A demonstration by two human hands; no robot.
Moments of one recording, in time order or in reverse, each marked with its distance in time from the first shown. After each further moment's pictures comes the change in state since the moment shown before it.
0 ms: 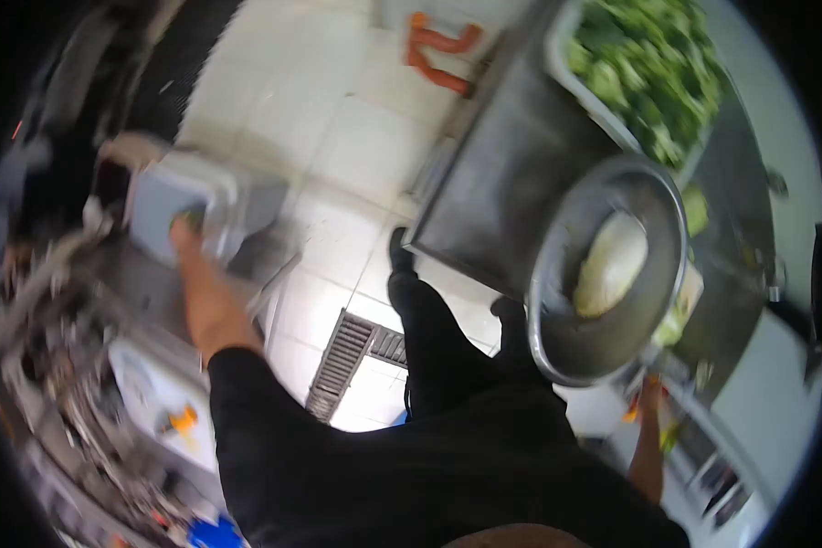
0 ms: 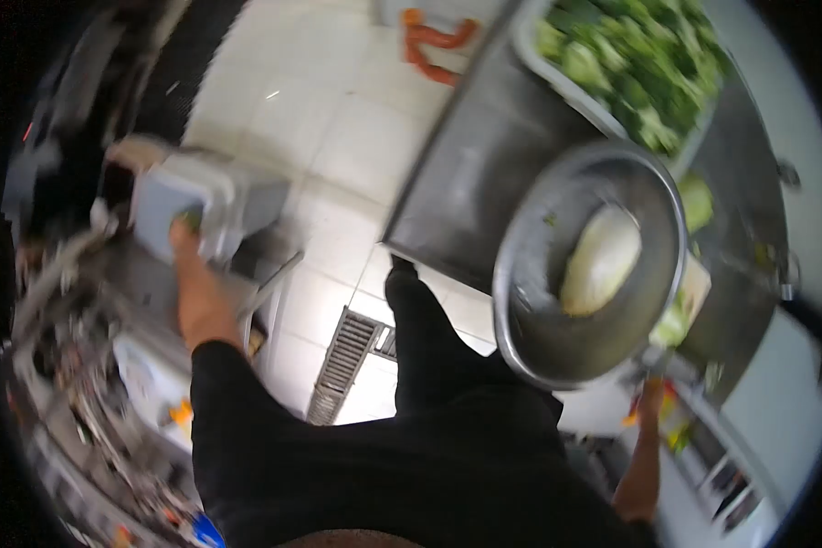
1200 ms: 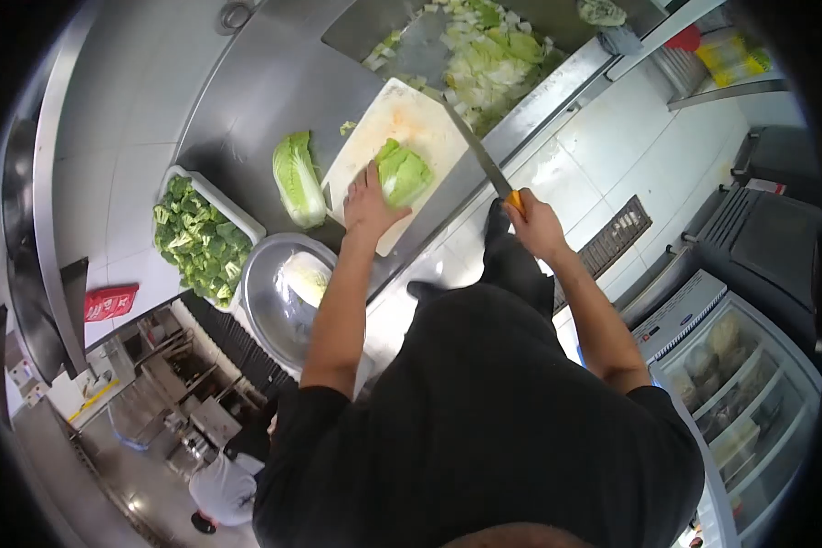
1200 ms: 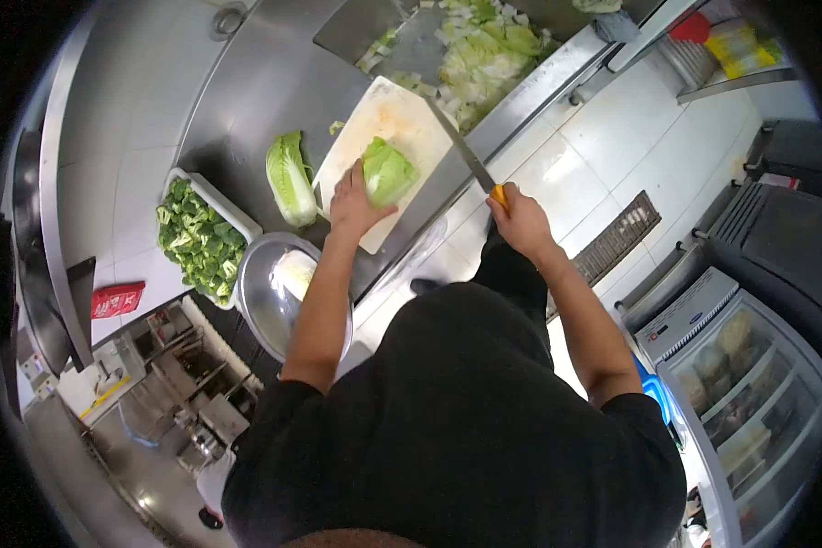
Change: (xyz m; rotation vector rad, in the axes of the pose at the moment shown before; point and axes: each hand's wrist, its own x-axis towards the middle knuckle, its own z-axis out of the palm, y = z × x) left_hand -1.065 0.123 0.545 1.477 -1.282 1.702; right_hand -0.052 0.055 -0.014 0.410 0.258 -0.178
